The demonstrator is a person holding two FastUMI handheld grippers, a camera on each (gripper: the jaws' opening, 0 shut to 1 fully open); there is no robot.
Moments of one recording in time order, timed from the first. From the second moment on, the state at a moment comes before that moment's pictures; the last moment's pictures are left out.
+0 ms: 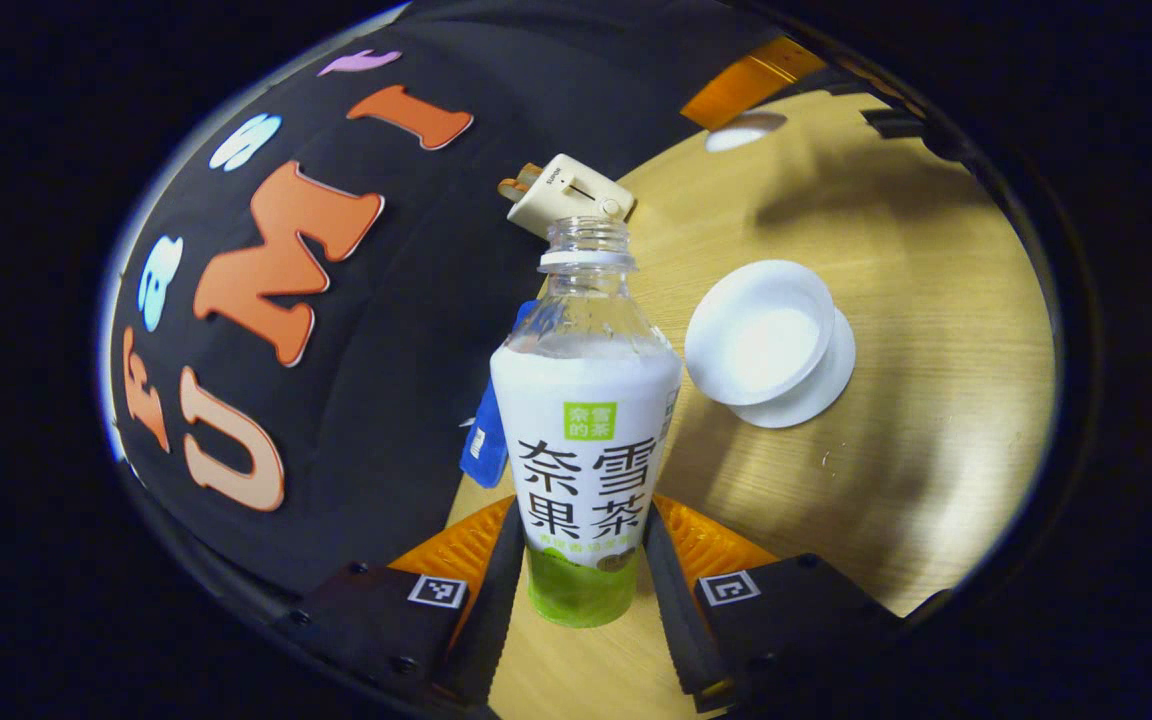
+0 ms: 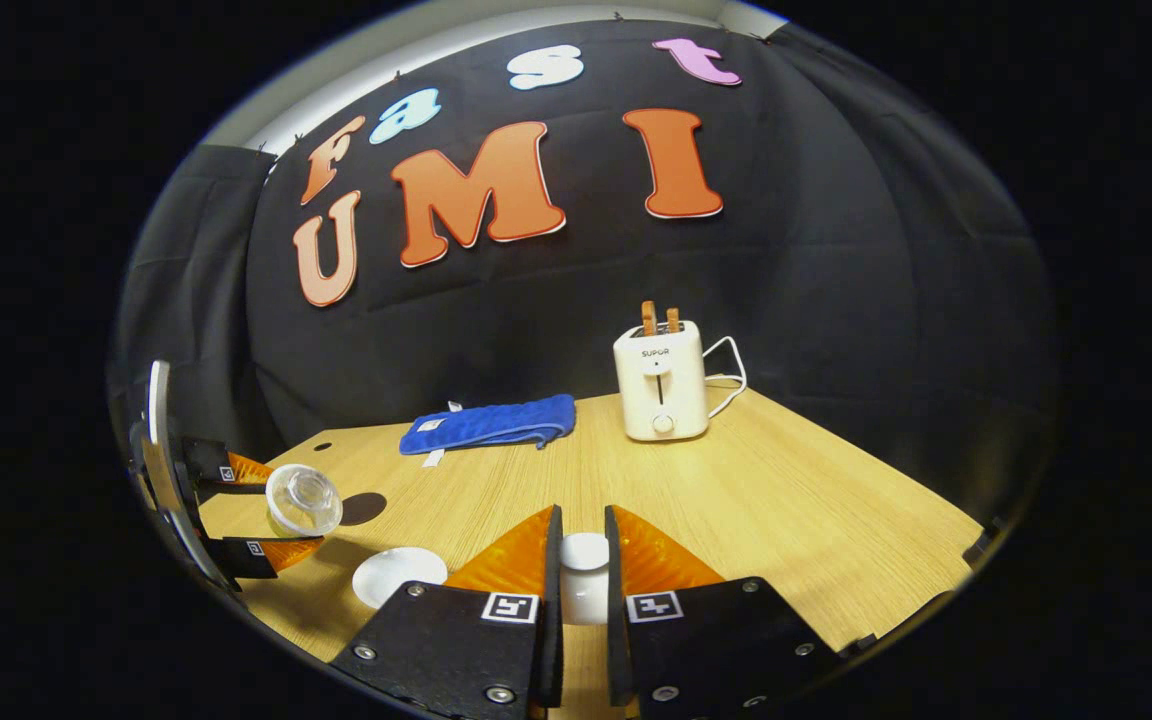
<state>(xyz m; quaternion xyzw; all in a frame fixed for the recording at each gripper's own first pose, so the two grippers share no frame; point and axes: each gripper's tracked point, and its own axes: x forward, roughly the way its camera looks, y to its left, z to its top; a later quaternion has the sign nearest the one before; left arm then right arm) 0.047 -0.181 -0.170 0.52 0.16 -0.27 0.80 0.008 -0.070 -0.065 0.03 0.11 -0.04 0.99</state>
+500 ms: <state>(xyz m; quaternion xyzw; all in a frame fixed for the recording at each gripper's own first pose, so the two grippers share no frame) 0.064 -0.184 -0.155 0.21 0.19 -0.20 0.94 0.010 -0.070 -0.067 0.03 0.12 -0.05 0.99</state>
